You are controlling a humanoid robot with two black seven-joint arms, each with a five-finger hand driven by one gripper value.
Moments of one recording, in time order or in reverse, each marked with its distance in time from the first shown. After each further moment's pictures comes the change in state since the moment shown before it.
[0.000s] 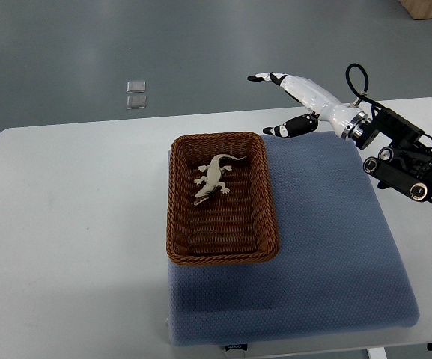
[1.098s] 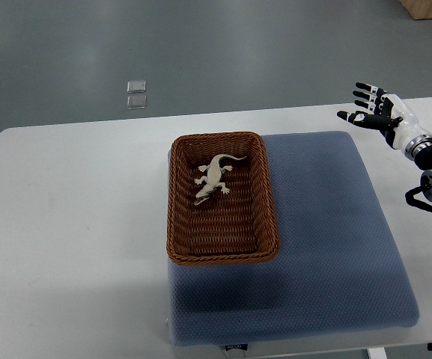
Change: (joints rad) left arm 0.000 0.000 0.000 0.000 0.000 0.000 0.000; right arm -0.268 0.091 0.814 -0.082 0.173 0.343 -0.385
